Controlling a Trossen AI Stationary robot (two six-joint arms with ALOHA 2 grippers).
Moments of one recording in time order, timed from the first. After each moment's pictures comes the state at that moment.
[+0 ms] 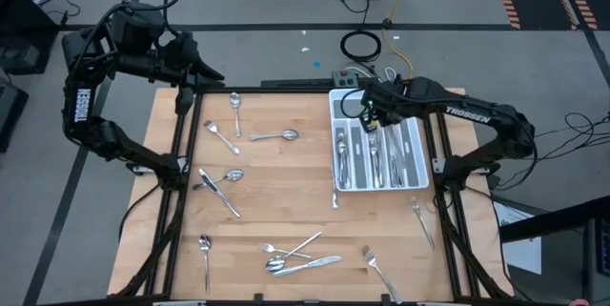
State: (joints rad) left arm 0.54 1.42 2.35 -1.57 0.33 0.22; right arm -0.37 1.42 1.36 -1.28 0.31 0.79
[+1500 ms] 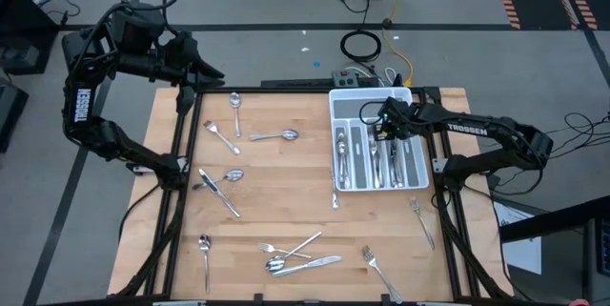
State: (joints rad) left arm 0.54 1.42 2.35 -1.56 0.30 0.22; right arm -0.58 1.25 0.70 -0.72 0.24 0.82
